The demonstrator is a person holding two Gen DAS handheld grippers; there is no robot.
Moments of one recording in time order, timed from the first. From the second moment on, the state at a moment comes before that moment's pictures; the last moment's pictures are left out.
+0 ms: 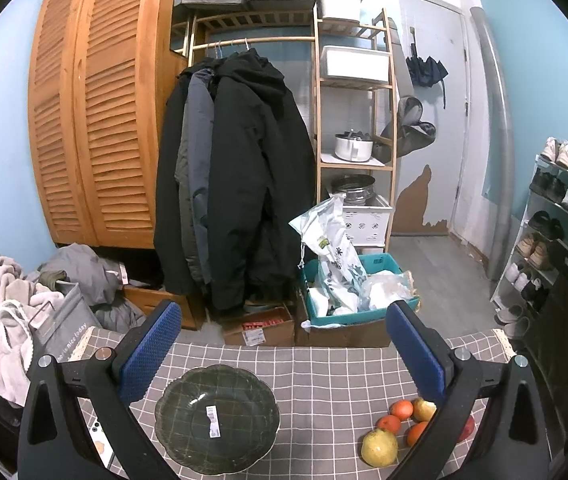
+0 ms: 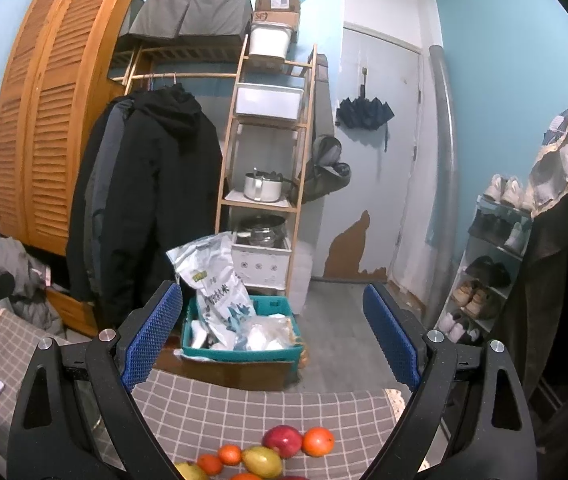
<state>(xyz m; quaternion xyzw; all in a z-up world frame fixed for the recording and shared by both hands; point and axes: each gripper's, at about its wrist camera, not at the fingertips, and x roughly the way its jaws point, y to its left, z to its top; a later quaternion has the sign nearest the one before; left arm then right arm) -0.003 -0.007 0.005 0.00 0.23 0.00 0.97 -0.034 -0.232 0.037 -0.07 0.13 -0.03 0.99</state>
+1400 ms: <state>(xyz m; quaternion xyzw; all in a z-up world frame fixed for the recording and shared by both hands) -0.004 -0.008 0.002 0.00 0.23 0.00 0.97 -0.034 -0.224 0.032 -0.08 0.13 -0.01 0.99</state>
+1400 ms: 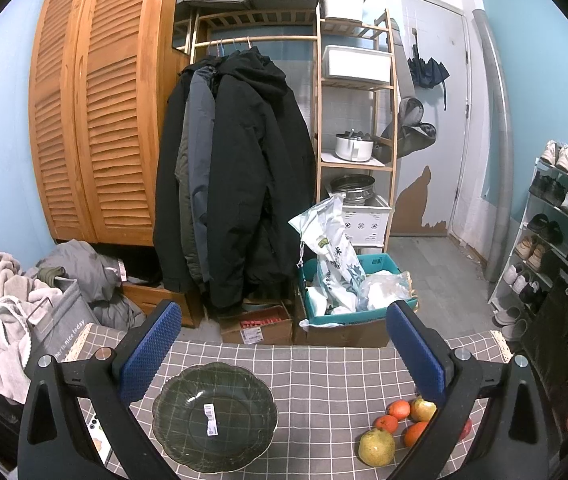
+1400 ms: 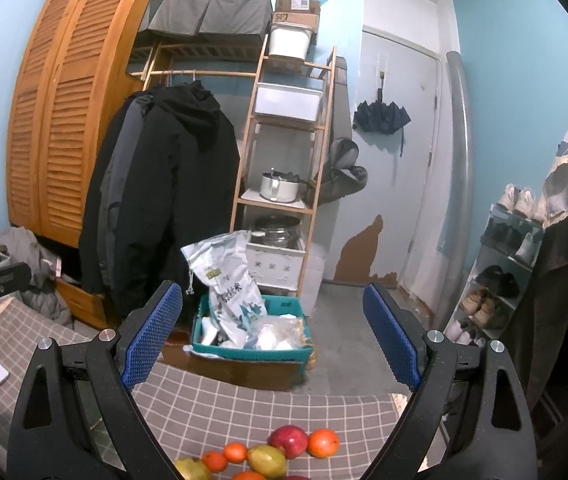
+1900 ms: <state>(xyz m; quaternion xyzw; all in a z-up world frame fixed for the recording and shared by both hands) -0.004 -0.006 0.002 -0.01 0.23 0.00 0.97 -0.036 -0.227 0.031 -0.08 0.13 -0.01 0.99</state>
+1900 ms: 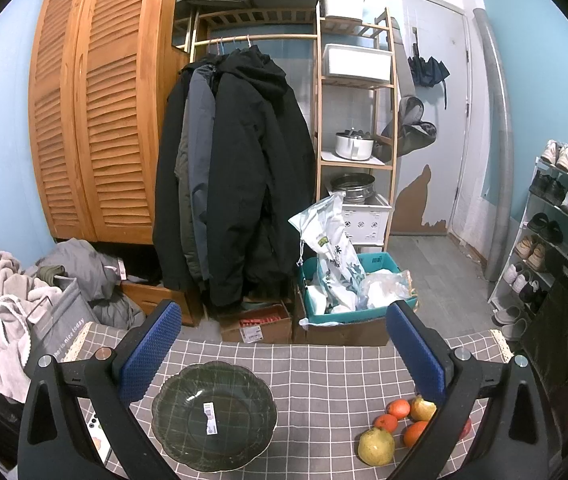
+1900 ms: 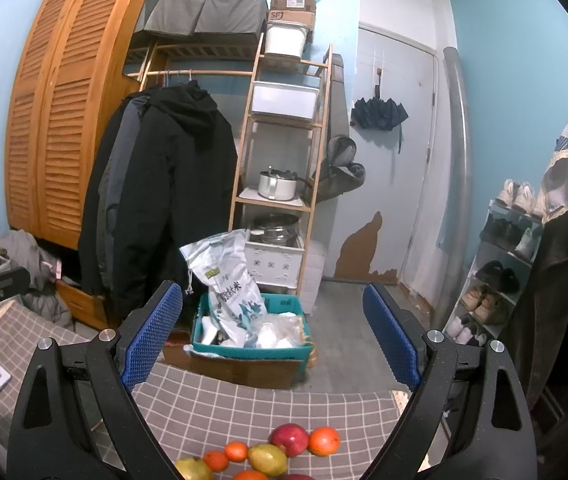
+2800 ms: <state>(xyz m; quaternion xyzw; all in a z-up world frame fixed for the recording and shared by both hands) -0.005 -0.007 -0.001 -0.01 0.23 0.00 0.97 -0.037 -0.231 0.029 -0.08 0.14 -0.01 0.99</state>
